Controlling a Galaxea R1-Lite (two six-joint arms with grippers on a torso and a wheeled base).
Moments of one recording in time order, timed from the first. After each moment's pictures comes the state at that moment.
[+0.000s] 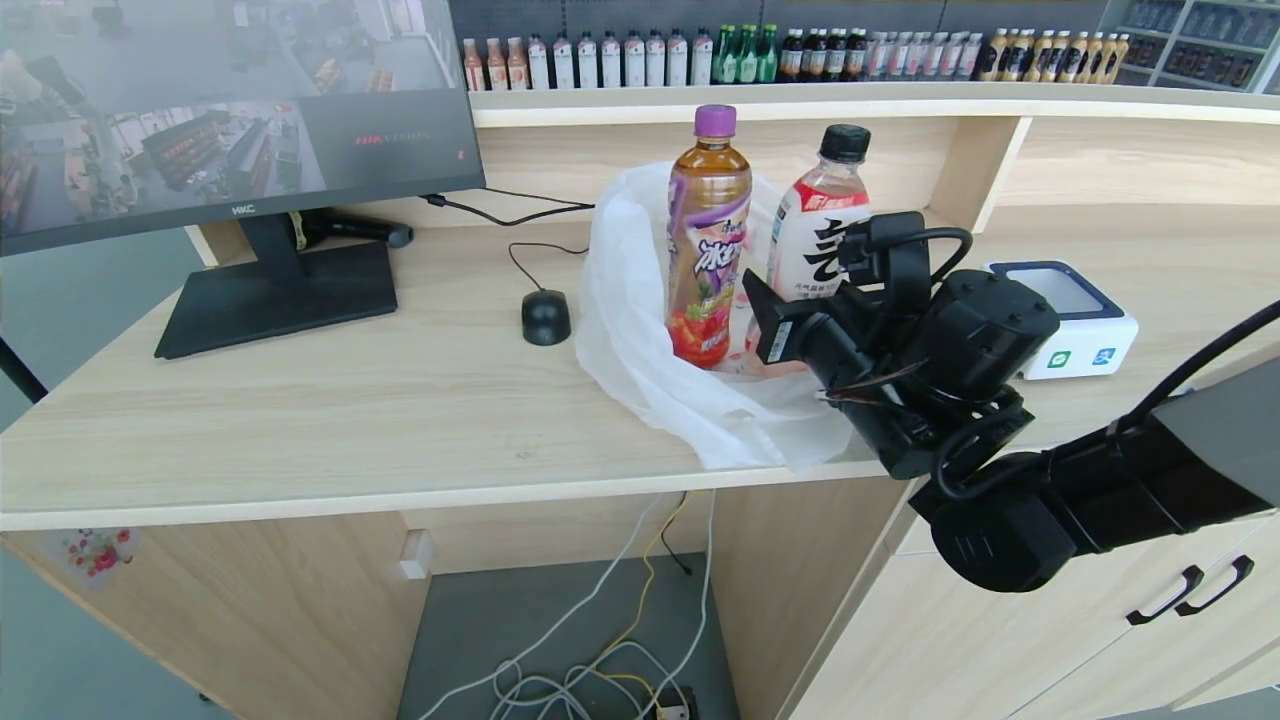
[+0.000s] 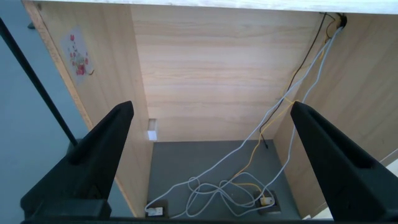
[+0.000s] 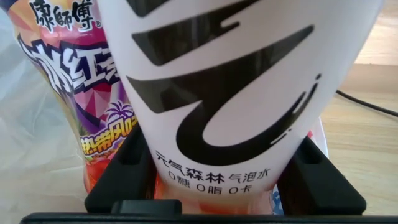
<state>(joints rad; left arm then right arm) 0.00 0.00 0.00 0.00 0.00 0.02 0.55 2.01 -1.01 -1.32 -0.26 -0.11</state>
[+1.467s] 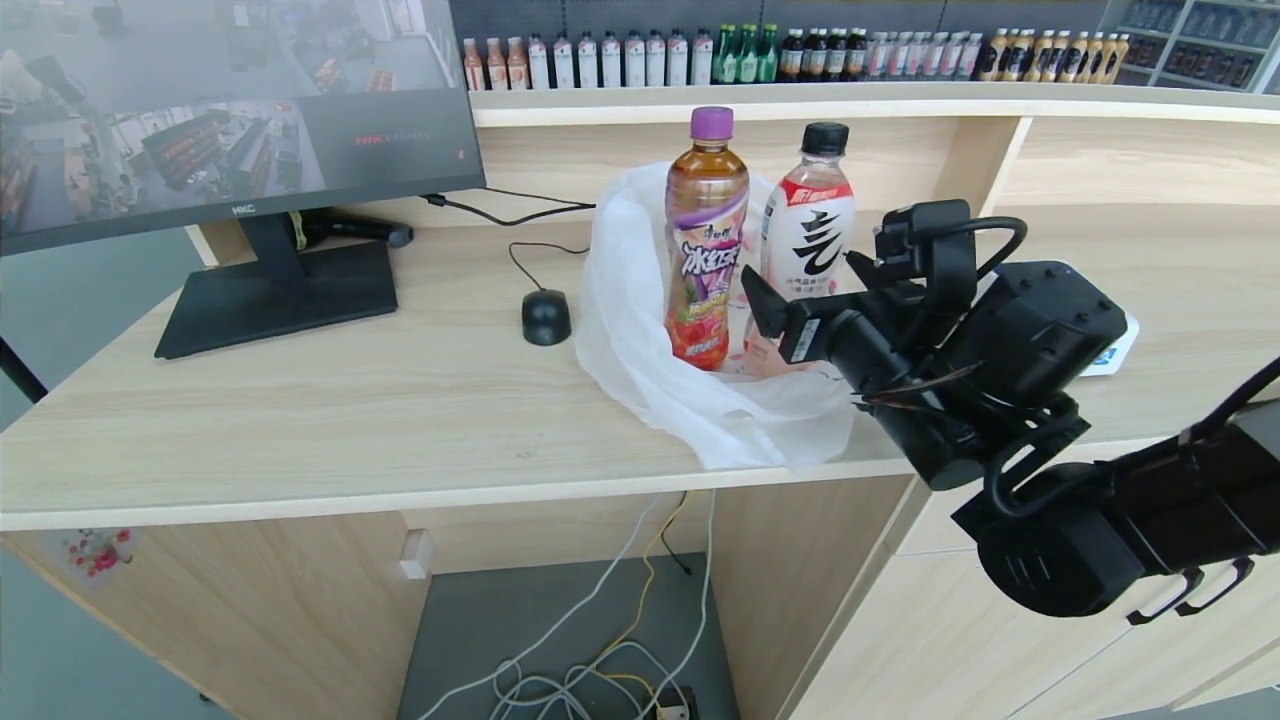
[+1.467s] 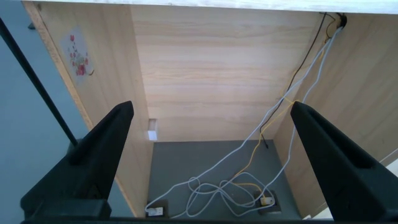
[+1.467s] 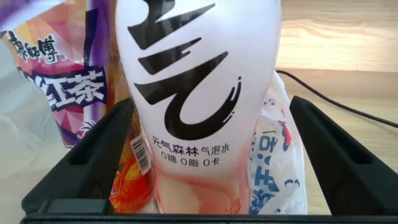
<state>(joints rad) 0.00 0.00 0.00 0.00 0.00 0.02 0.56 1.92 -0.91 -1.34 -0.27 -0.12</state>
